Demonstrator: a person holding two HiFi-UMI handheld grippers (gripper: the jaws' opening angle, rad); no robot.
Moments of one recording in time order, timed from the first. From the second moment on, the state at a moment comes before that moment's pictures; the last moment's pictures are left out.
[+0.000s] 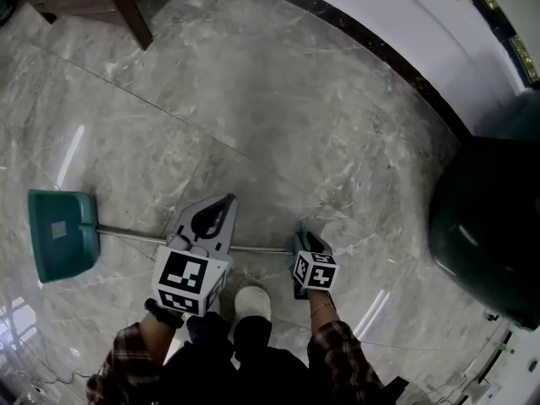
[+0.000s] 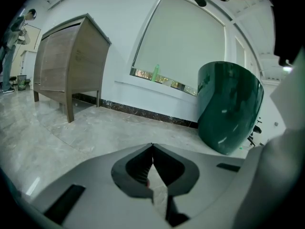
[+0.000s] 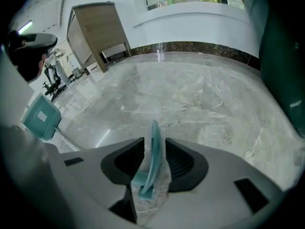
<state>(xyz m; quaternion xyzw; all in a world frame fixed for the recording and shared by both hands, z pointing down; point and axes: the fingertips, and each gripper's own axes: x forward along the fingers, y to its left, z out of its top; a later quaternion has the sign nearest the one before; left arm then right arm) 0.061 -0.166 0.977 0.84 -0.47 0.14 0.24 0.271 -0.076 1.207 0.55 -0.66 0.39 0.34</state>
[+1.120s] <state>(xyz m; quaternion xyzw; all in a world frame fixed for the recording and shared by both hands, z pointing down) 0.068 -0.193 0.737 0.85 -0.46 0.11 0.22 0.320 -0.132 0.938 0.63 -0.63 0.33 0.32</state>
